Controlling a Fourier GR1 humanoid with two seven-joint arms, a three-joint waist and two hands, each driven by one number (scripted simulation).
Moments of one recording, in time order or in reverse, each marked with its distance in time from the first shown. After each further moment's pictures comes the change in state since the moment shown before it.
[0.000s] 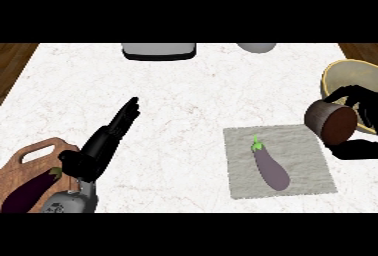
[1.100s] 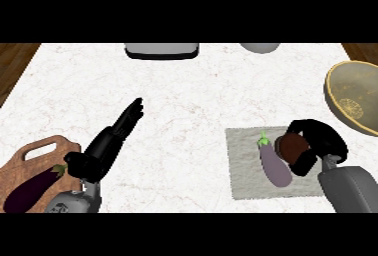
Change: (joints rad) left arm -0.002 -0.005 -0.026 0.002 -0.005 0.013 -0.006; right arm -0.069 0.142 0.190 0.448 0.179 0.158 0.370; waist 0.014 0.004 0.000
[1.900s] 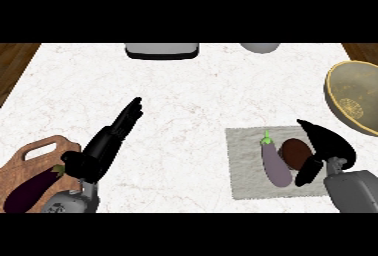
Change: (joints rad) left arm -0.004 0.037 -0.028 -0.010 0.042 0.032 0.012; right arm 0.035 -0.027 0.018 -0.121 -0.146 0.164 0.277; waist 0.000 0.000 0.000
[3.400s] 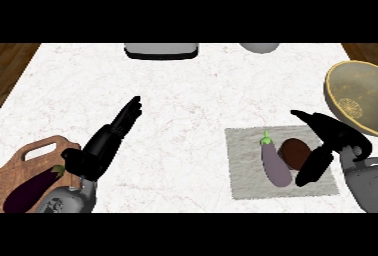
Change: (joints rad) left arm -0.040 0.117 -0.104 0.043 0.121 0.116 -0.044; right arm -0.094 -0.152 0.110 -0.213 -0.473 0.082 0.273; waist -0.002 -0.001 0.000
